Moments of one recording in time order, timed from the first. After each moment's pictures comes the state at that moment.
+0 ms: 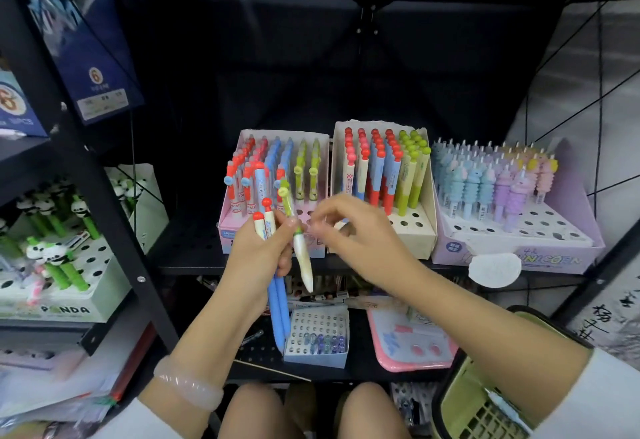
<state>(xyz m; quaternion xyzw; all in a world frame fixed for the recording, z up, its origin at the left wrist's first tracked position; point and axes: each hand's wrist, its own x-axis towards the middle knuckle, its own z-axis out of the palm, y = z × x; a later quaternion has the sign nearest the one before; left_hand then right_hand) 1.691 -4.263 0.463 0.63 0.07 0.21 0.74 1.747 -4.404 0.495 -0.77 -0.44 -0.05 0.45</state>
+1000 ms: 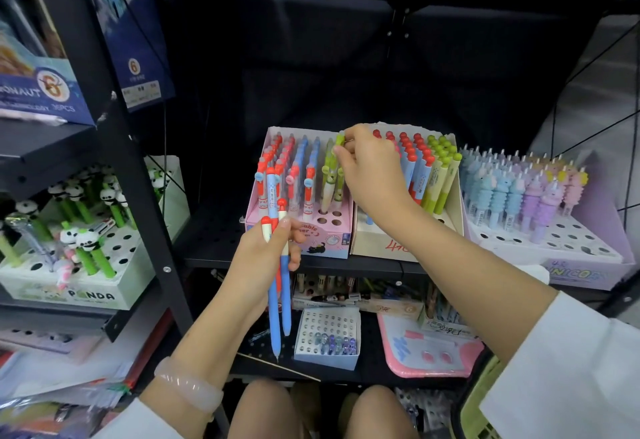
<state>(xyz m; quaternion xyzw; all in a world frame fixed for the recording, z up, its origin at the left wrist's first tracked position) 1.677 -4.237 0.456 0.60 0.11 0.20 0.77 1.792 -4.343 0.538 -0.85 -0.32 -0.25 0.35</state>
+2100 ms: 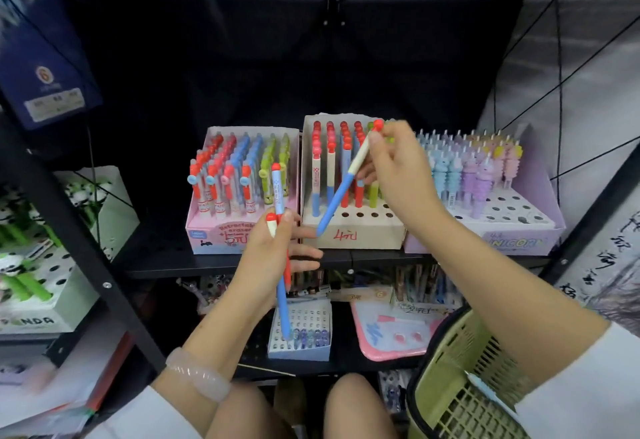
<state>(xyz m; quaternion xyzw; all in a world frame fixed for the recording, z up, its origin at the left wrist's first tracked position) 1.708 -4.304 0.461 0.62 0.08 0.14 0.77 1.794 -4.449 0.533 -0.75 -0.25 -0.15 0.59</state>
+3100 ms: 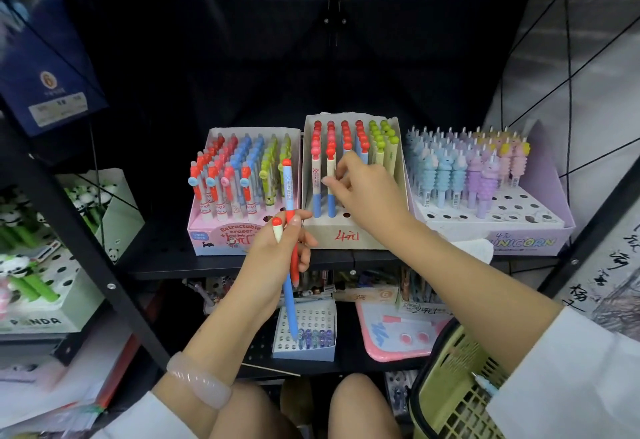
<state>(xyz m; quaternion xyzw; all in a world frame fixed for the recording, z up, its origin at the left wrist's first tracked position) 1.708 -4.307 0.458 0.67 0.06 0.14 0.73 1.810 -4.427 0.504 -0.89 -0.29 -0.21 0.28</state>
